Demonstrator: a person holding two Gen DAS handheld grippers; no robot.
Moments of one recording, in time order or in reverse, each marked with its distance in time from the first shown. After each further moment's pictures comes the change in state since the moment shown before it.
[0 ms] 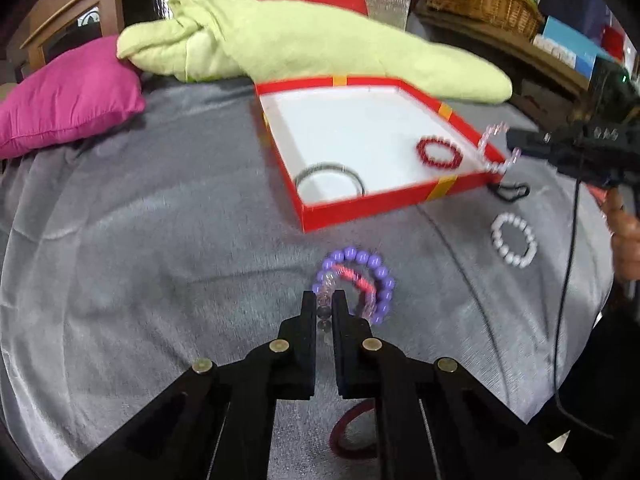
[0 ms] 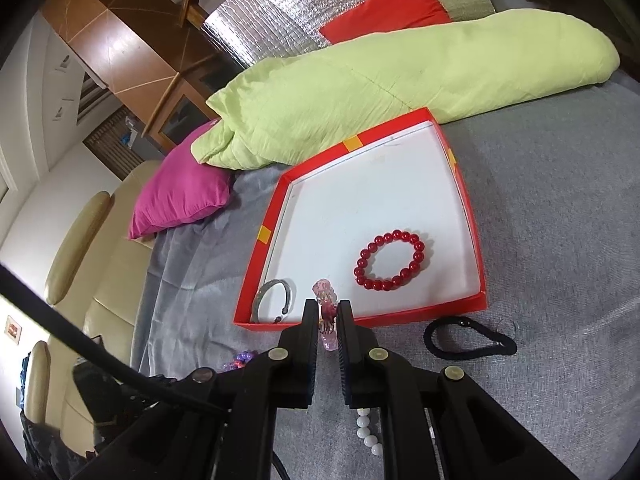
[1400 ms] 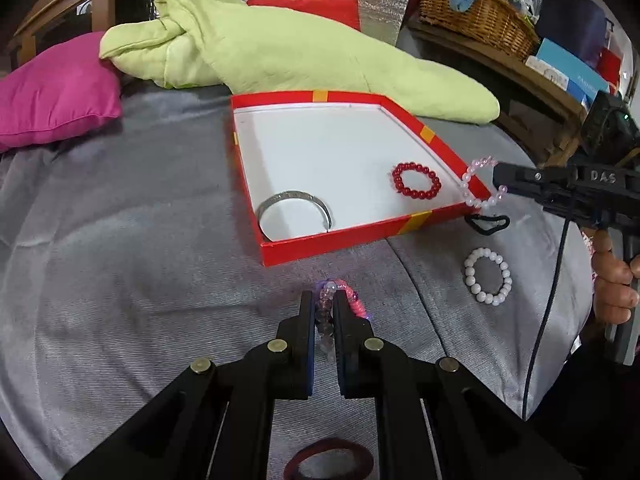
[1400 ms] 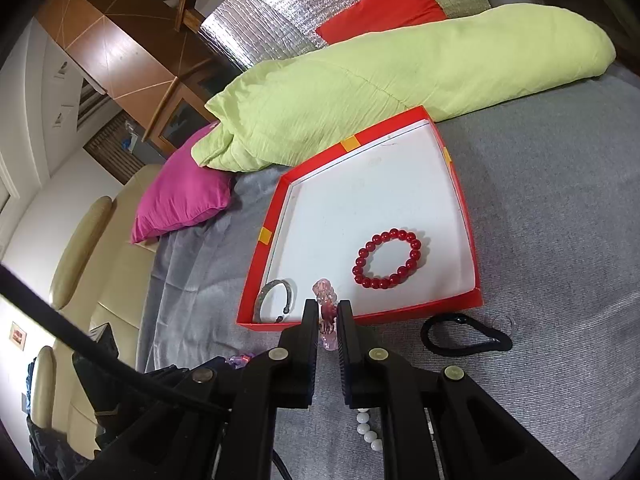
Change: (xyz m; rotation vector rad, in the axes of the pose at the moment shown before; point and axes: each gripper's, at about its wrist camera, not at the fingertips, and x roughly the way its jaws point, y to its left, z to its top) left arm 0.010 -0.012 0.020 -0.051 -0.020 -0.090; right arm -0.003 -0.004 0.000 0.022 0.008 0.009
